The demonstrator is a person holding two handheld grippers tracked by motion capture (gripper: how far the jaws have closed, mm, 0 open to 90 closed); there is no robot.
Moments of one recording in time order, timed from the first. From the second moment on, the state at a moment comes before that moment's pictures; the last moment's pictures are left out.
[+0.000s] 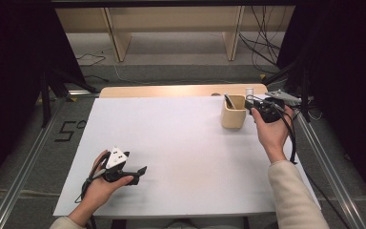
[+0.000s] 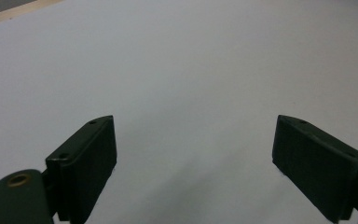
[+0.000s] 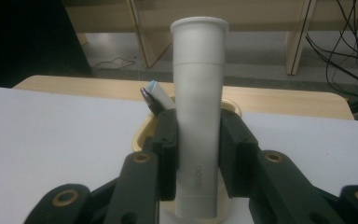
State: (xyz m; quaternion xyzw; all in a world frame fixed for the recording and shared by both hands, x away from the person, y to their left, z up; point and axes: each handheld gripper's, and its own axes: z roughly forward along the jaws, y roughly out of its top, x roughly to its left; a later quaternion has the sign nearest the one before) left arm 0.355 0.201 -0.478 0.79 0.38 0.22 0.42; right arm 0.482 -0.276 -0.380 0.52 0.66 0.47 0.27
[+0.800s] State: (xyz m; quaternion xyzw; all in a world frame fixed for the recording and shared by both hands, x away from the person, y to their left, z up) left arm 0.355 0.201 -0.478 0.79 0.38 0.22 0.42; right arm 0.504 -0.269 -0.378 0.52 0.66 0.46 0.28
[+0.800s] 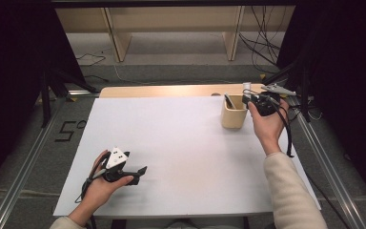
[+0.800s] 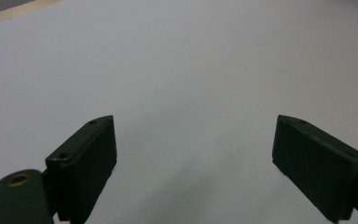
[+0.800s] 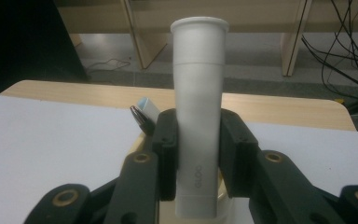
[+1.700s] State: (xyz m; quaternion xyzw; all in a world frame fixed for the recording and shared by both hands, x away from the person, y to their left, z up) left arm 0.355 0.201 -0.478 0.79 0.38 0.22 0.42; right arm 0.523 -0.259 -0.380 0.52 0.67 0.45 0.28
